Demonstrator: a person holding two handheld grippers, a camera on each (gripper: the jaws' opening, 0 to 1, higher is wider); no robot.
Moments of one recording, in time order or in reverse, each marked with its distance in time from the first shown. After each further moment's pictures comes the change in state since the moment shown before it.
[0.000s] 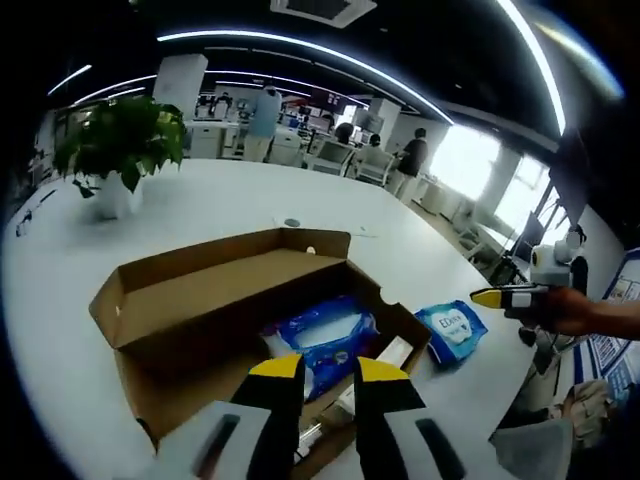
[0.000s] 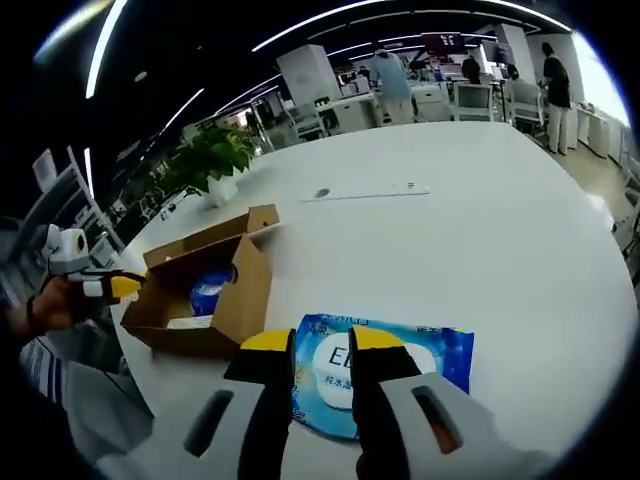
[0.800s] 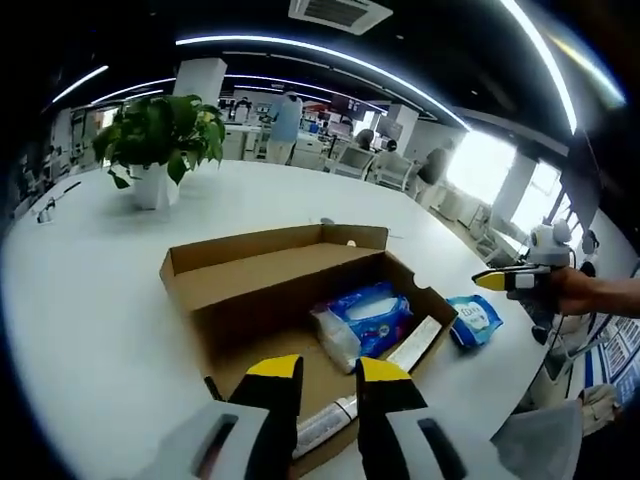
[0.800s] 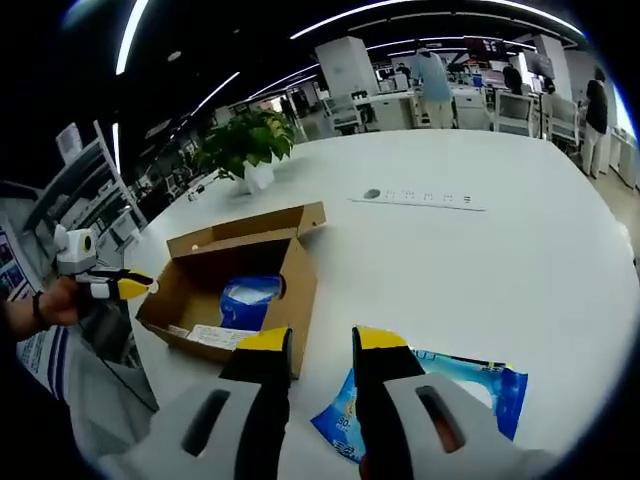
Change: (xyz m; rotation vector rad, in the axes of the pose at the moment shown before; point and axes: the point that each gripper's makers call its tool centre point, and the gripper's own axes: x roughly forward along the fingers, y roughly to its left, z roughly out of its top) left arm -0.041 0.046 -0.016 -0.025 -0.029 0.078; right arm 0.035 0.059 0.018 -0.097 0.035 0.110
